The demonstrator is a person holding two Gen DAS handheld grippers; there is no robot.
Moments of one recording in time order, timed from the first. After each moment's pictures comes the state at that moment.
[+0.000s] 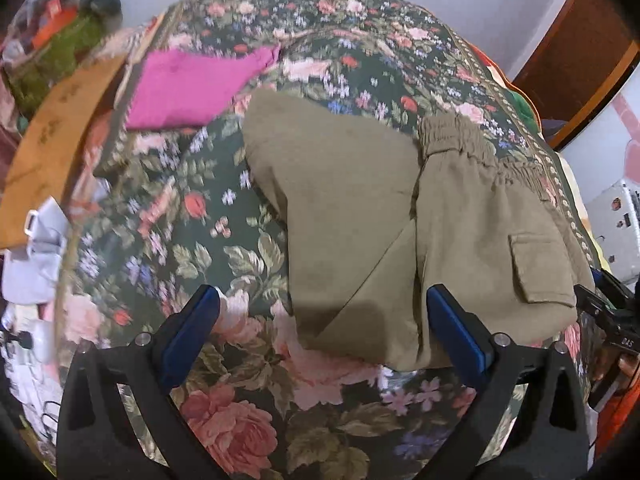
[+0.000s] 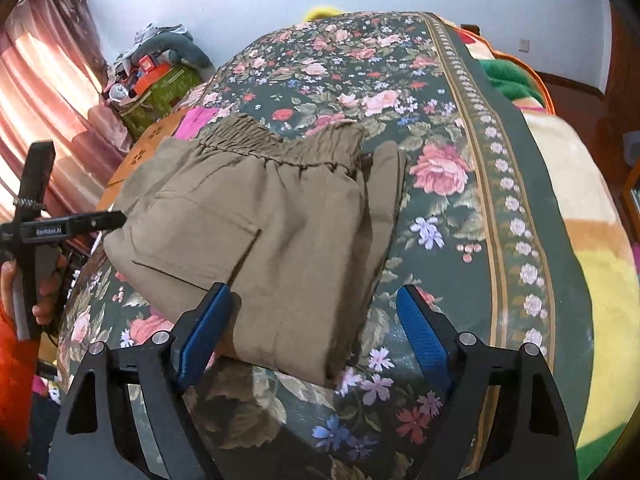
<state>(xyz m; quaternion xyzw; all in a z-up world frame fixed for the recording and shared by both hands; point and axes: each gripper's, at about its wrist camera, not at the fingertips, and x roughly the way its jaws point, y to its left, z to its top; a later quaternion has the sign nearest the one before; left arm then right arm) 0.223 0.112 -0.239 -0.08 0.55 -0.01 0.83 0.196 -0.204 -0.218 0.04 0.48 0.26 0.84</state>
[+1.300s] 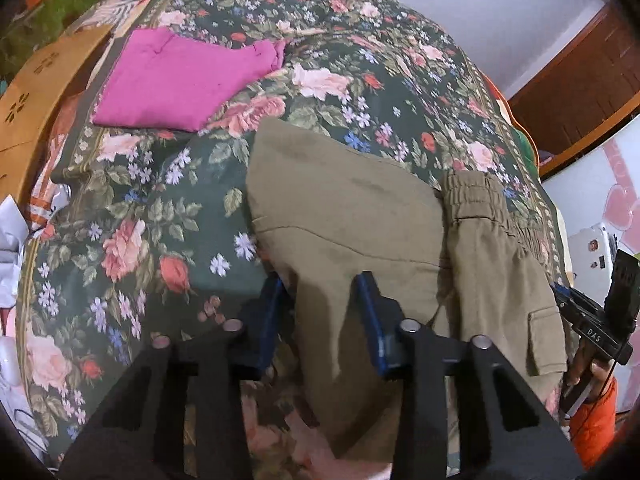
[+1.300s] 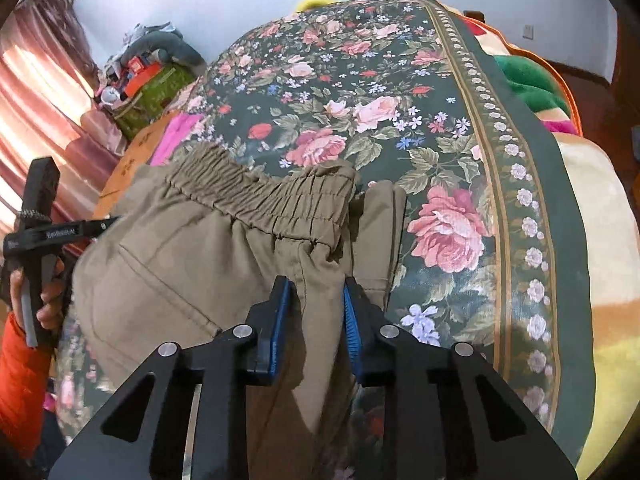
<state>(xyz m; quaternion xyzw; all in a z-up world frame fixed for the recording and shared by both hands) 0.279 0.144 -0.261 -0.16 0.54 -0.04 0.82 0.261 -0.194 -0.229 0.03 0.50 0.27 0.82</state>
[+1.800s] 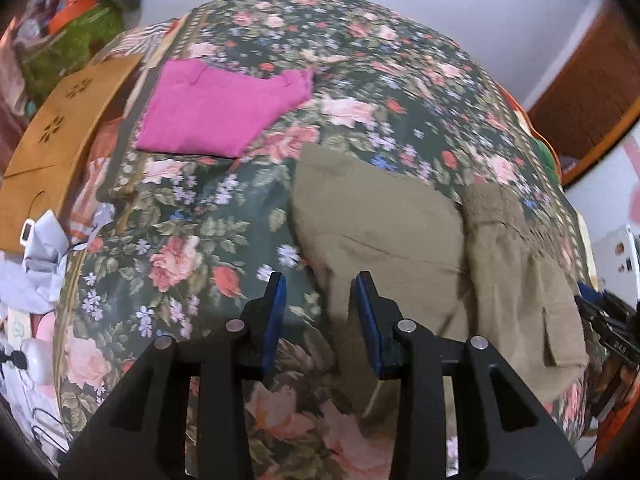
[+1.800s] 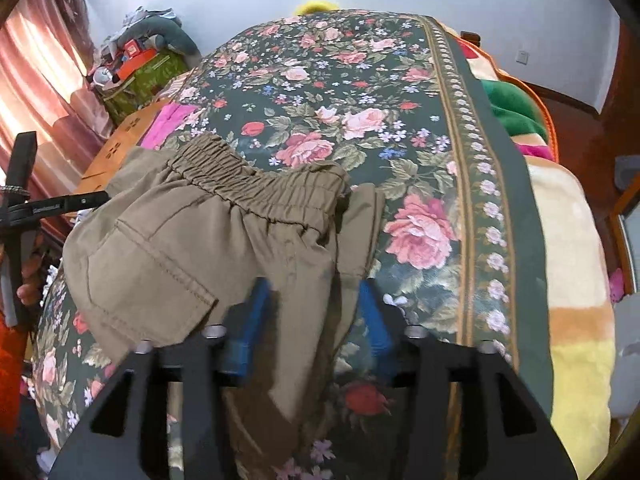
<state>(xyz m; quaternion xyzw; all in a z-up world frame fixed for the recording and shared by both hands) 0.264 0.148 -0.241 -0.11 0.52 0.00 0.85 0.246 -0.201 -0.211 -0.02 0.49 0.24 0.84</state>
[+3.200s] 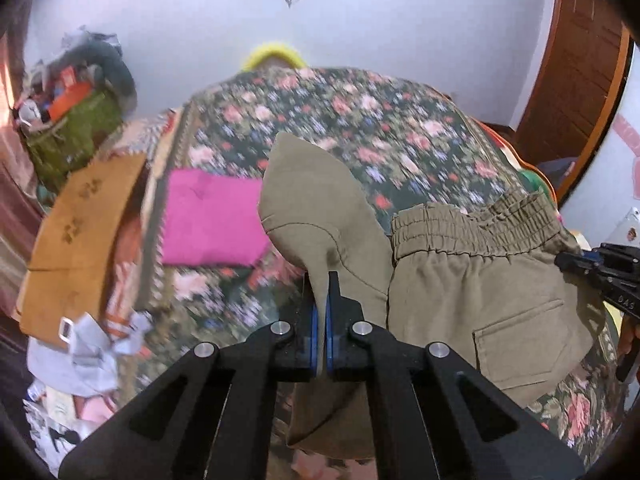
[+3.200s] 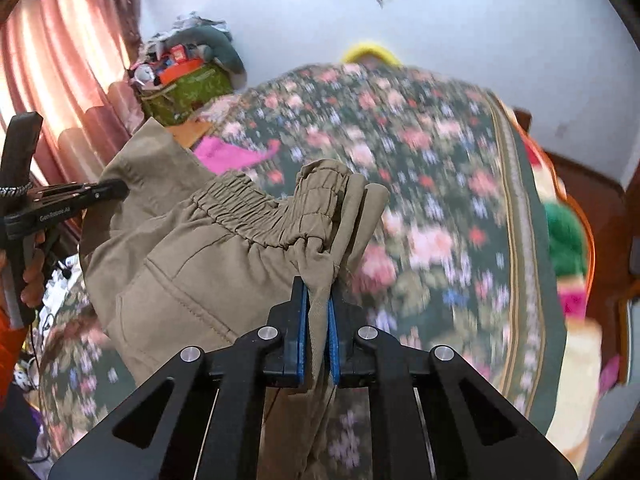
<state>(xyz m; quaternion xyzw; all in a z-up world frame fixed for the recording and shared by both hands) 0.292 0.152 -0.171 -0.02 0.42 0.02 0.91 0.298 -0.118 -0.155 -0.07 0.40 0.31 0.86</state>
